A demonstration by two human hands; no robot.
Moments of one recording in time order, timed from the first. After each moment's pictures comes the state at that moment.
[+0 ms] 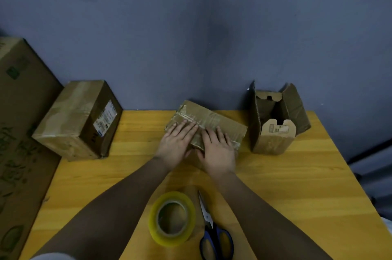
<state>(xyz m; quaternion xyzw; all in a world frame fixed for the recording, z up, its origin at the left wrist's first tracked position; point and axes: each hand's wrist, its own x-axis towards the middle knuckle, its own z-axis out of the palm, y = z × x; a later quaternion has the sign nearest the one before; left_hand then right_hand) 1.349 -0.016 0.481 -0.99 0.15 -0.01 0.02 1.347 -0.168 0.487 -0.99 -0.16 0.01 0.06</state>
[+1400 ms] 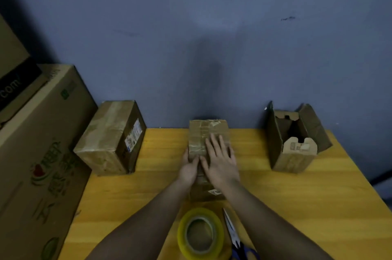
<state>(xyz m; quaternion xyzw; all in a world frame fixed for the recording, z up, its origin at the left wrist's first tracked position) 1.313 -0.002 0.508 -0.66 -0.25 0.05 -0.71 1.341 -0.106 0.491 -0.98 -0.16 0.03 0.09</state>
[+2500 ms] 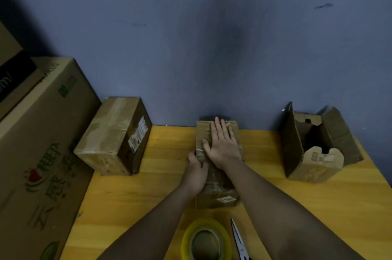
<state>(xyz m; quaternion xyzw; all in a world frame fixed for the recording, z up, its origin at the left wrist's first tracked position) 1.342 0.013 0.478 -0.77 -0.22 0.07 -0.60 1.428 -0.078 0.483 -0.98 -0.20 0.06 0.06</state>
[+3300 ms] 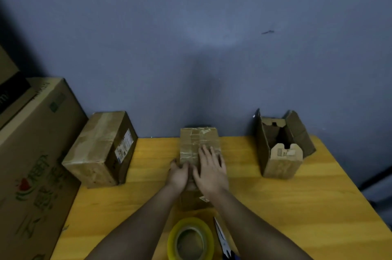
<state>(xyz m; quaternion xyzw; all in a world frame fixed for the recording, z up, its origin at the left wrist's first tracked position) 1.326 -0.004 0.507 -0.73 -0.29 0.06 -0.62 1.336 -0.109 0.497 -0.98 -0.13 0.04 0.14</state>
